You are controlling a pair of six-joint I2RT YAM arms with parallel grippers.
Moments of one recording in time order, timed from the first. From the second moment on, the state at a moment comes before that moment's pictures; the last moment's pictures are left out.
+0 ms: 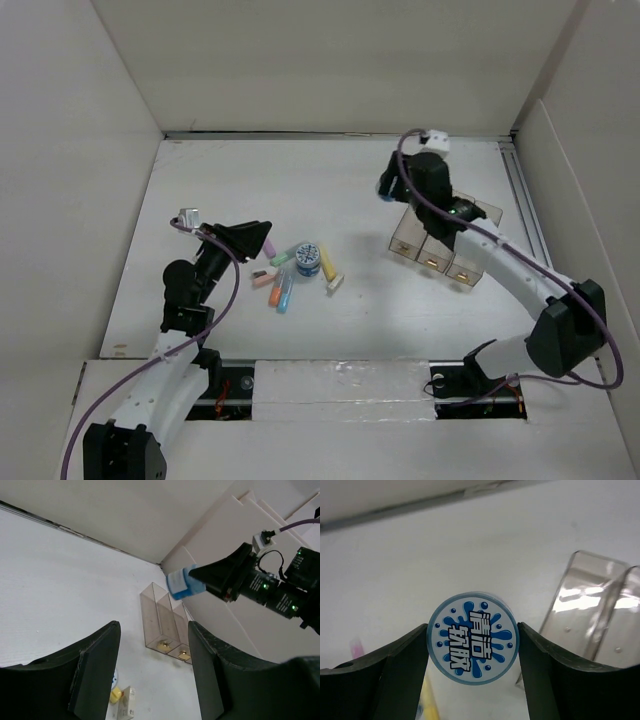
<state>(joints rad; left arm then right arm) -0.16 0.66 0.27 0.60 0.36 -0.85 0.59 1.44 1.18 -0.19 0.39 0.46</state>
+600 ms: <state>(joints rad) -0.17 0.64 0.27 0.60 0.36 -0.86 0.08 1.41 0.95 -0.09 0.35 0.59</state>
